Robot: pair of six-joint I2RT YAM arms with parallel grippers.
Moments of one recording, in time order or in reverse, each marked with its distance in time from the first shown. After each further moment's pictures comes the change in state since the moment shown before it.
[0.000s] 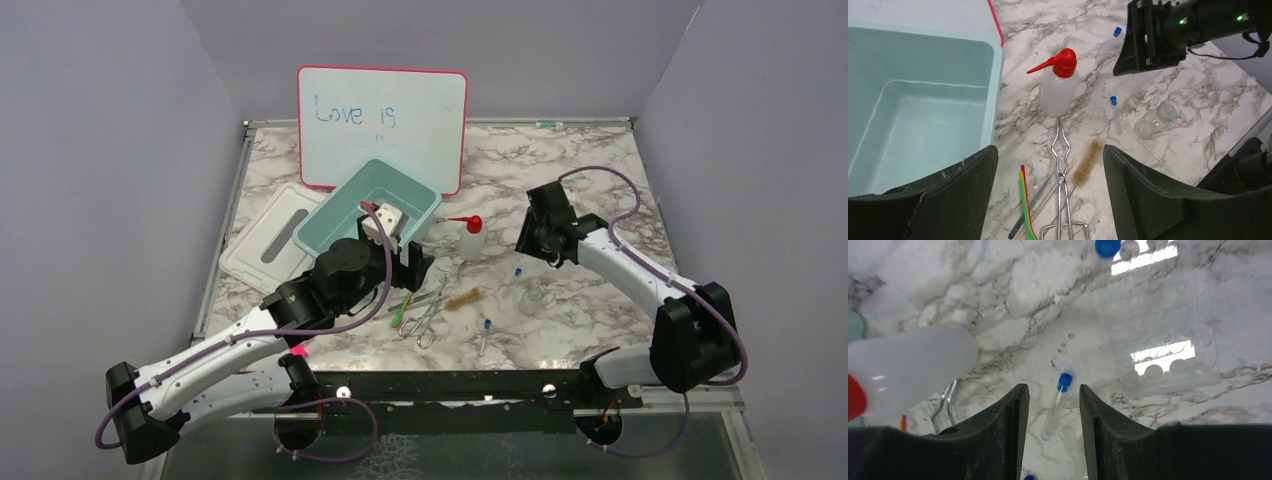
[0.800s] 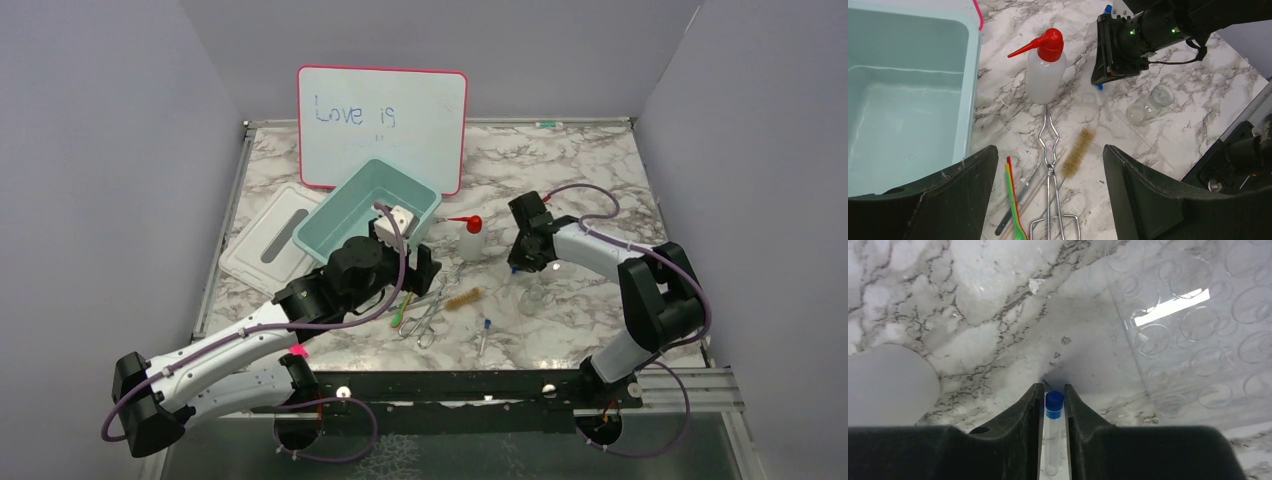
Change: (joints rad) left arm 0.000 0.067 -0.008 0.008 0.070 -0.031; right arm 0.045 0.252 -0.053 0.062 -0.034 0.184
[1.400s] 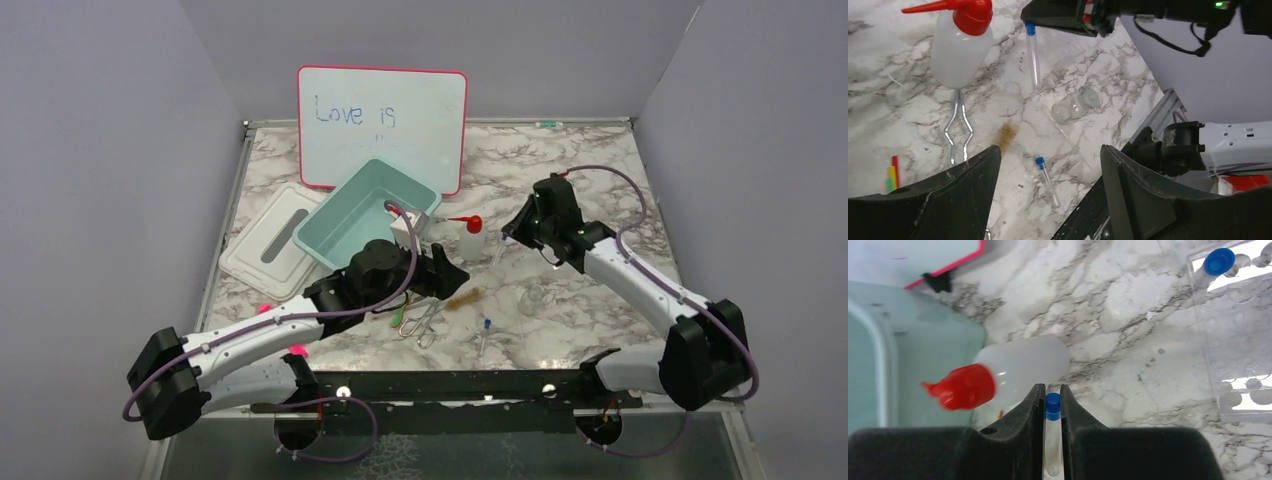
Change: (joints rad) left arm 0.000 0.110 -0.095 0.246 0.189 -0.338; right arm 0.000 -0.254 -0.011 0.153 -0.087 0.007
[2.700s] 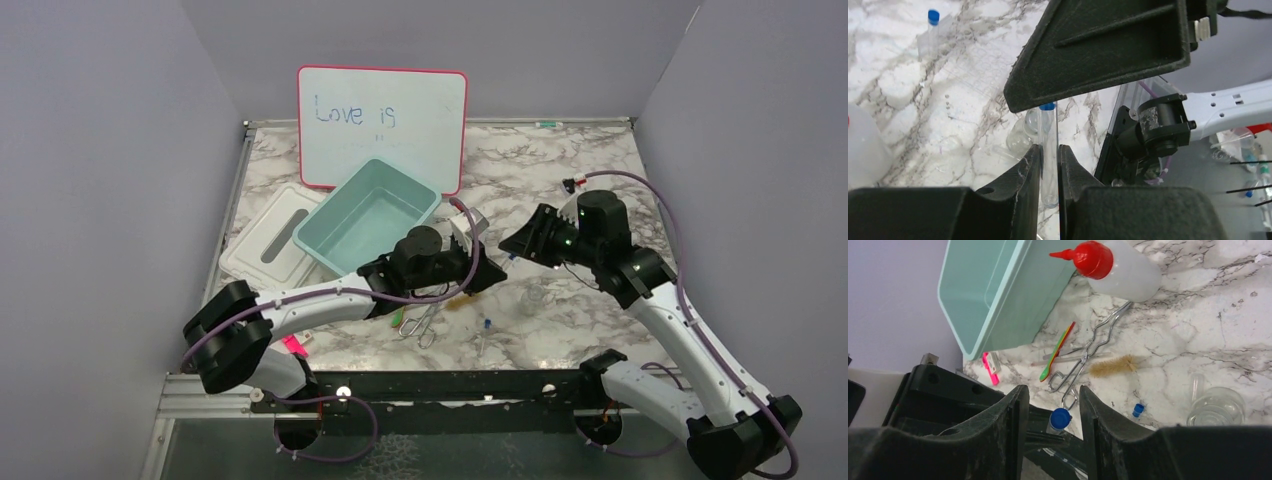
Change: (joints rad) left arm -0.039 0.414 0.157 0.342 0.282 0.144; right arm 0.000 -0.439 0.018 -0.233 -0.376 -0.069
